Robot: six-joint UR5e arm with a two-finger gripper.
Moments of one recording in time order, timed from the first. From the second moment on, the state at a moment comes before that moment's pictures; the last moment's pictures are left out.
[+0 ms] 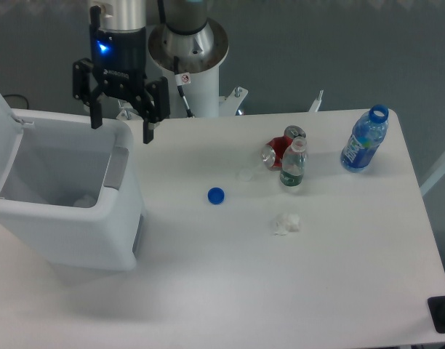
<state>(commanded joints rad) 2.26 -1.47 -1.71 -1.05 1.38 0.64</state>
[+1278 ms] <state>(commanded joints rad) 2.23 -1.37 -1.71 -1.05 1.26 0.40</state>
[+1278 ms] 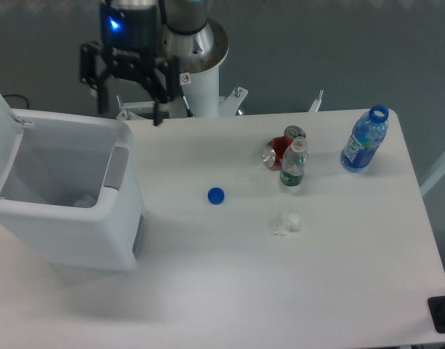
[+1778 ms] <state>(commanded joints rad) 2.20 -1.30 -1.70 -1.05 1.09 0.25</state>
